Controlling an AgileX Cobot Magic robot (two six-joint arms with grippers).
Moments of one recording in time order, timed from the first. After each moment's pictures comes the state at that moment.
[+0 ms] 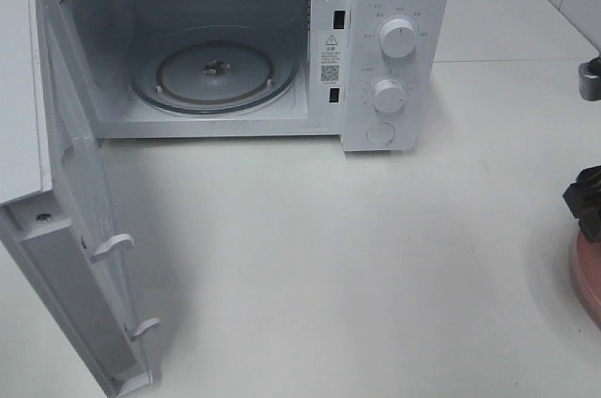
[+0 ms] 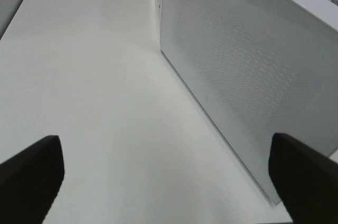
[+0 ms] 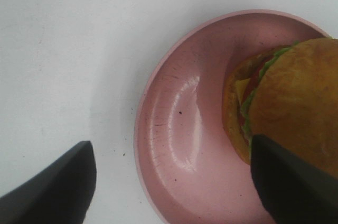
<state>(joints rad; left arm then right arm) -0.05 0.00 -0.52 -0.06 1.07 0.02 0.17 1.32 -0.71 -0.33 0.73 0.22</state>
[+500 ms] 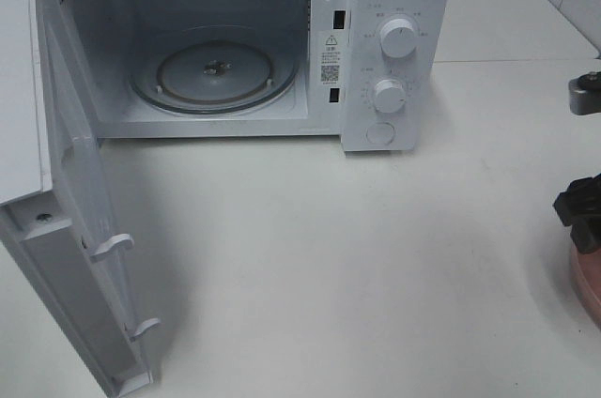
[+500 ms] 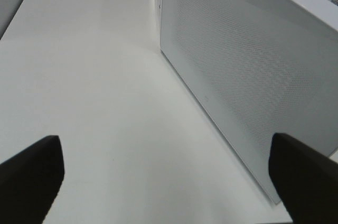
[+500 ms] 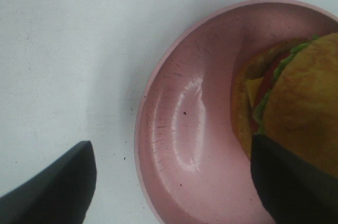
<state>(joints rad) -0.05 0.00 -0.52 -0.06 1.07 0.02 0.15 1.41 -0.71 -0.32 0.70 0.22</state>
